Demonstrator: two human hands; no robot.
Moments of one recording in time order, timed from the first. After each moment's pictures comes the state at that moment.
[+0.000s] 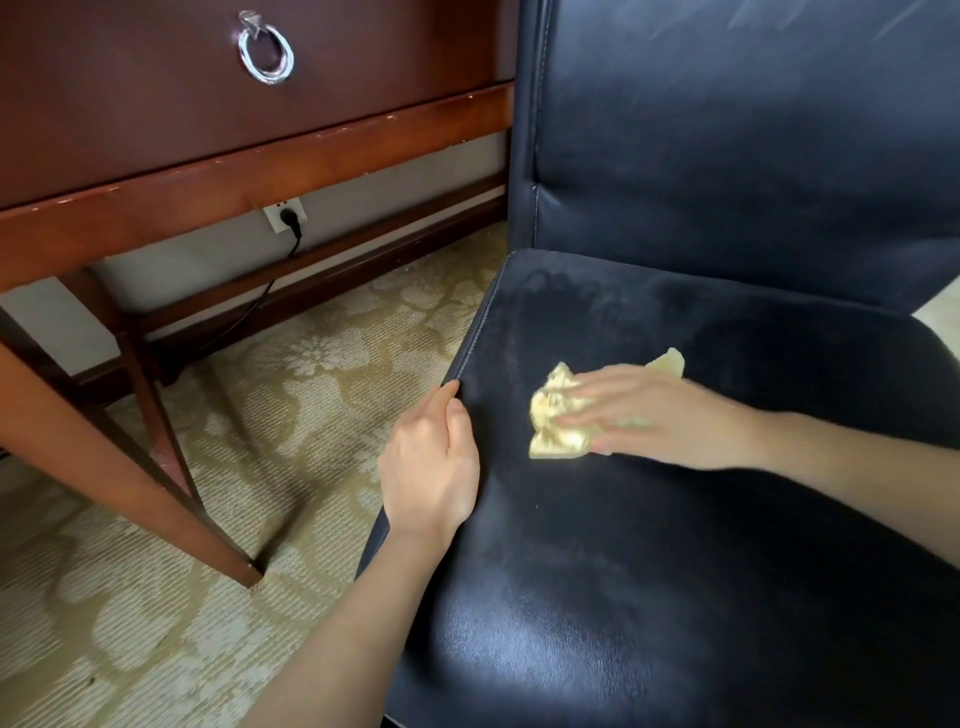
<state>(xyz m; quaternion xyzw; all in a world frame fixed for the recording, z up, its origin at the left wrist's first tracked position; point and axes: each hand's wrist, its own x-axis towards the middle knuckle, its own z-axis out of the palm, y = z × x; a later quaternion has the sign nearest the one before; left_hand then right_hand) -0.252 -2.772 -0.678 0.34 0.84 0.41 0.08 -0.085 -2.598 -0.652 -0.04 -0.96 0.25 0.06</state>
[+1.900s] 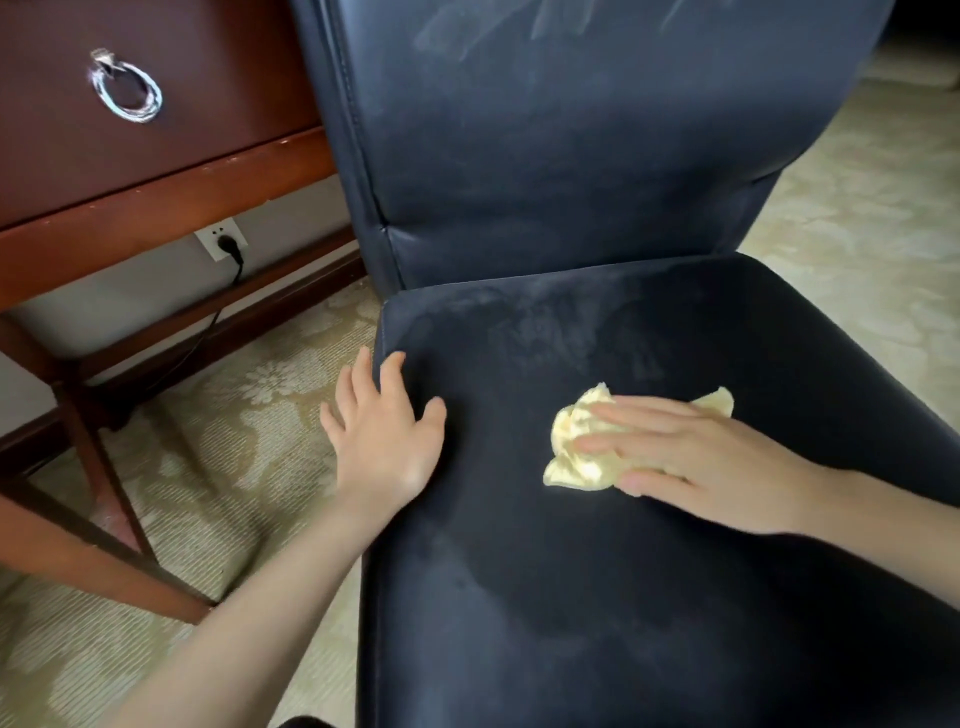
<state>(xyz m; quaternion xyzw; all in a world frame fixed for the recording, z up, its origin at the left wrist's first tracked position) -0.252 -2.731 -0.654 0.40 0.88 0.25 0.08 0.018 -2.632 -0.655 -0.13 -0.97 0.19 0.04</state>
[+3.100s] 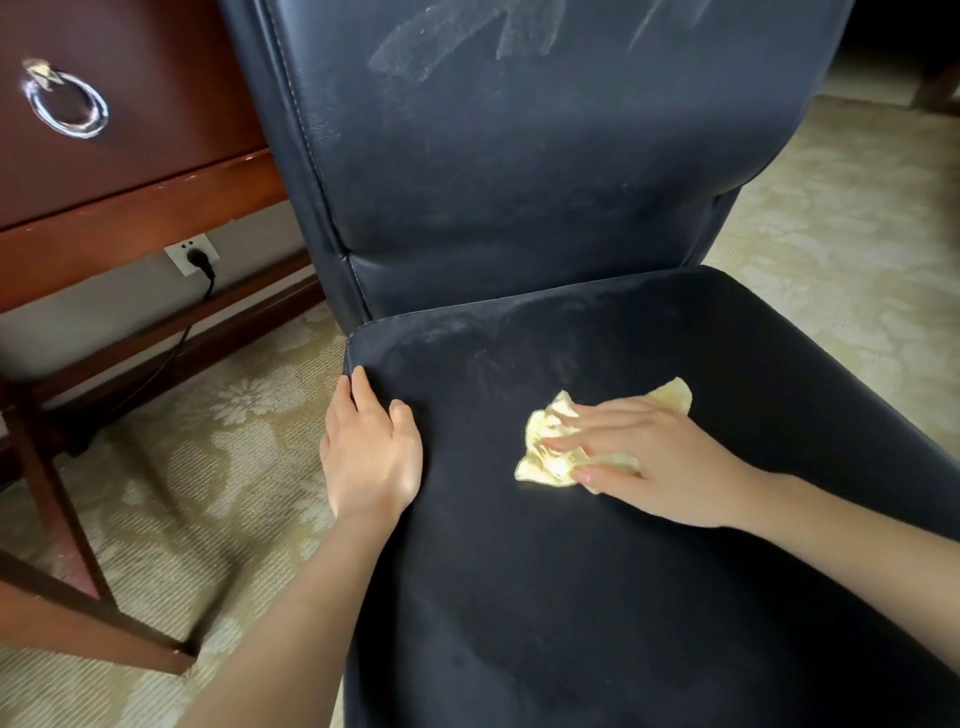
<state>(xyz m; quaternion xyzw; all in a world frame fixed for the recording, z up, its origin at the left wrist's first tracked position) -0.261 -2.697 -0.681 0.35 0.88 0.32 0.09 -0.019 -2.597 -0.653 -0.22 -0.95 0.19 0.08</state>
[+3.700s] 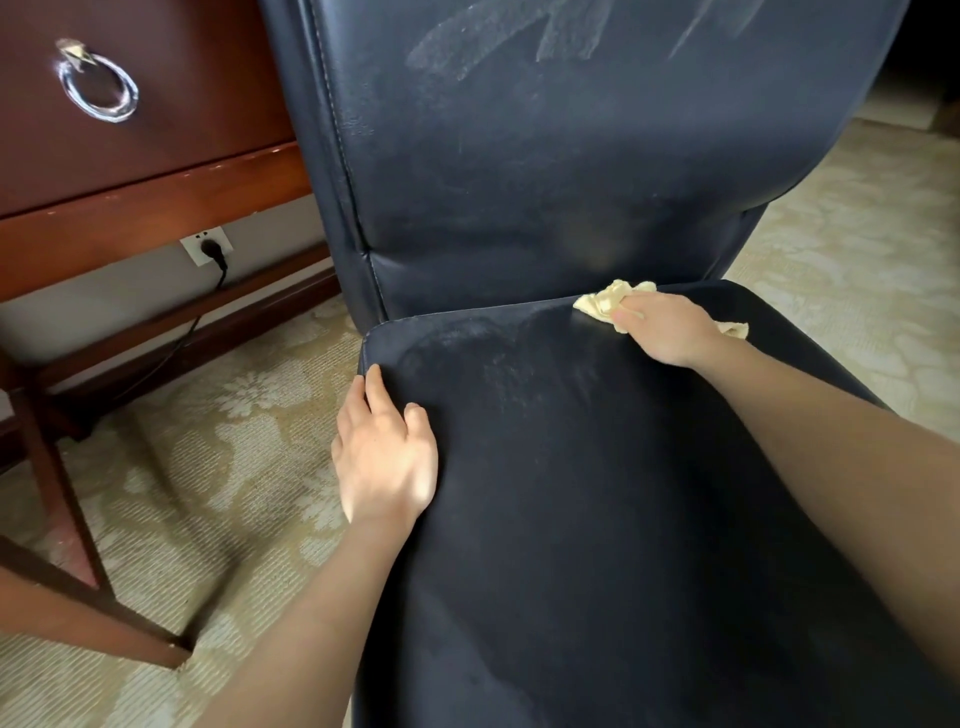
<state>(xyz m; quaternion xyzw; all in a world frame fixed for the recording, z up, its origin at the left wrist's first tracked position) -0.262 -2.695 -0.683 0.35 0.87 0.34 0.08 -0.075 -2.460 -0.639 -0.50 -0.86 0.10 0.02</state>
